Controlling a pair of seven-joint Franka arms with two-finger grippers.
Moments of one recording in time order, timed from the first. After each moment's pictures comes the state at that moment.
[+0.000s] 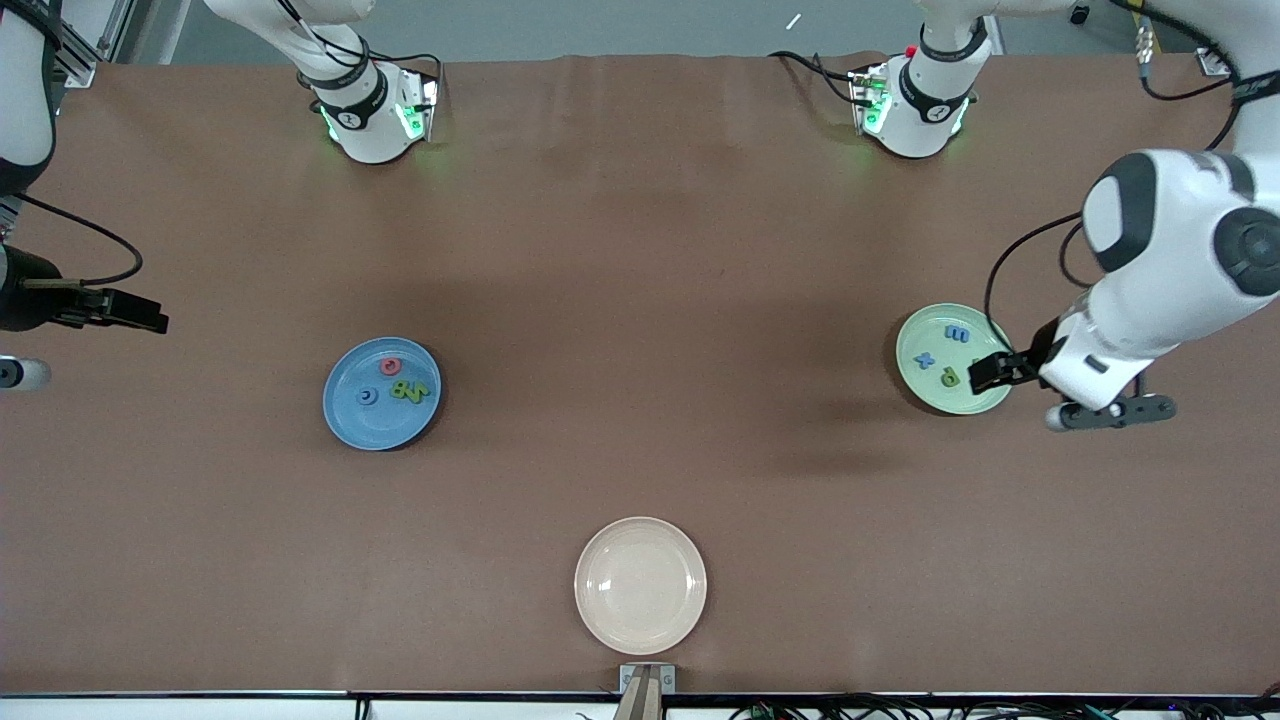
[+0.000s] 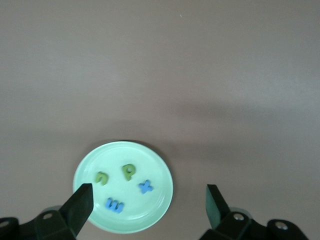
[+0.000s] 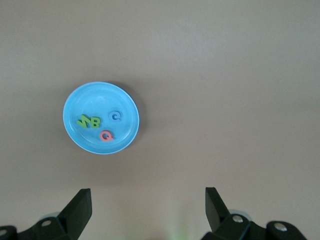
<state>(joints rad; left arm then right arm) -0.06 0.16 -0.01 -1.84 -0.04 2.02 -0.15 -0.02 0.21 -0.06 -1.41 -0.02 1.48 -0.01</state>
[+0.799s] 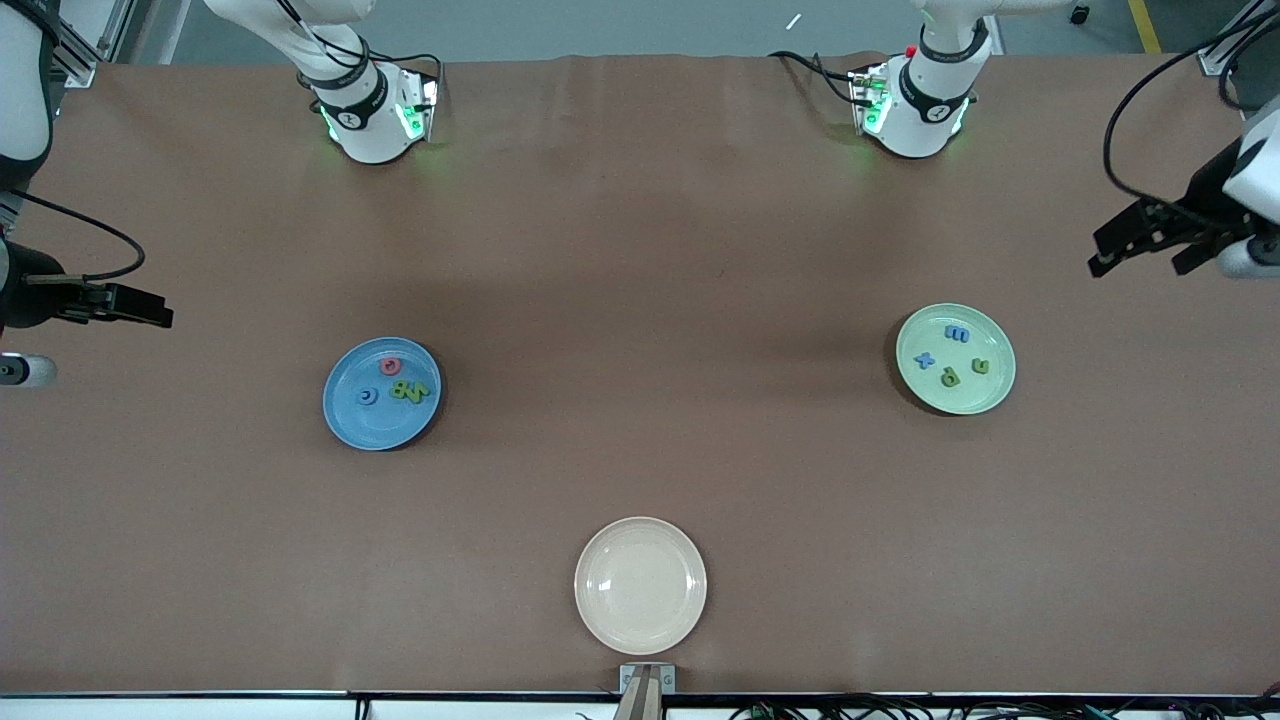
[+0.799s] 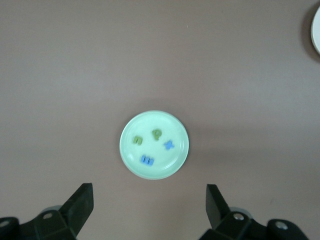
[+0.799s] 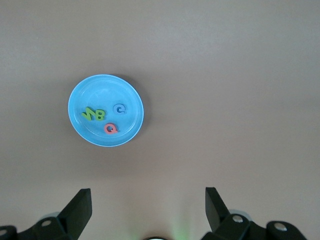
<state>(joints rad) 0.03 -0.14 0.00 -1.77 -0.04 1.68 0.00 -0.02 0.22 -0.05 -1.40 -0.01 1.43 -0.01</state>
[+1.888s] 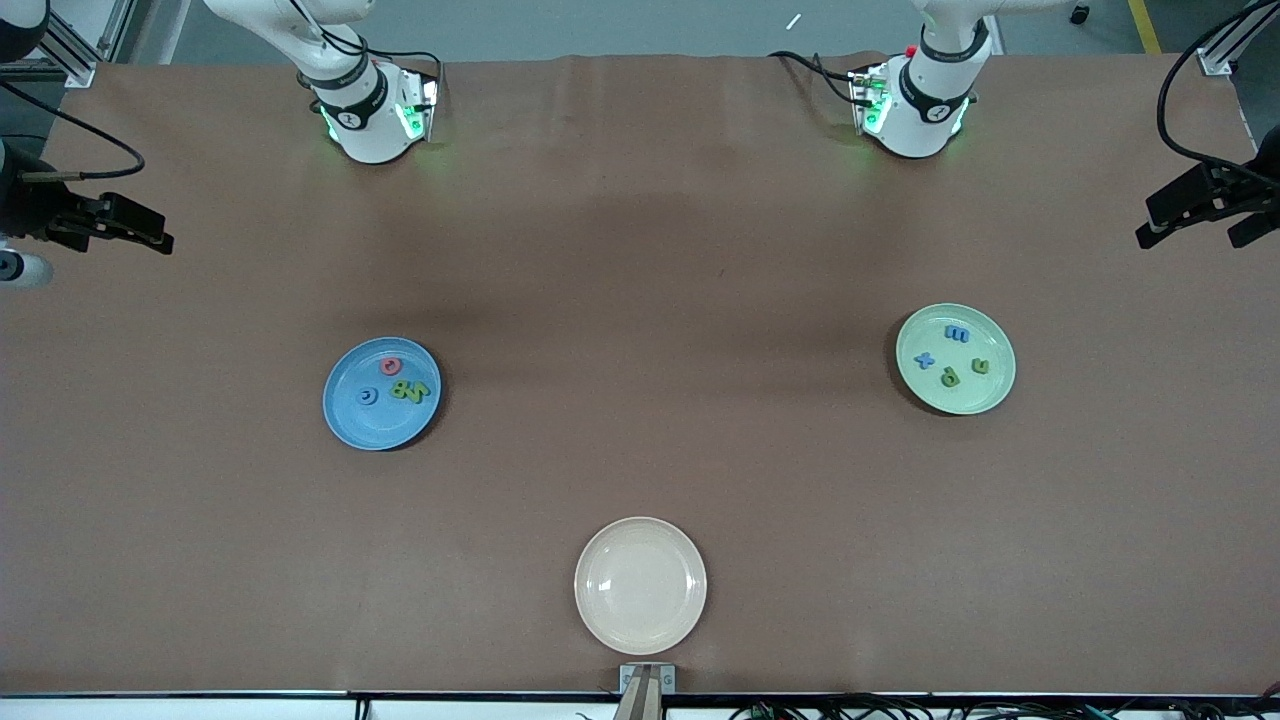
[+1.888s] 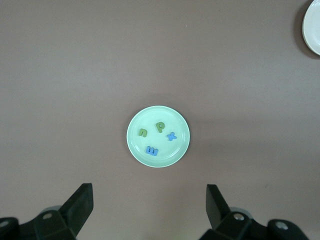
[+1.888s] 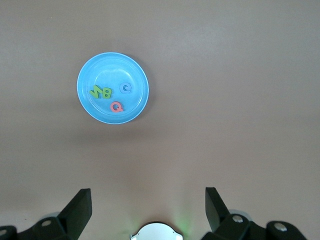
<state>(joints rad) 0.03 -0.04 -0.01 -1.55 -0.04 1.54 0.01 -0.01 -0.05 -0.04 -1.65 -0.01 1.46 -0.01</state>
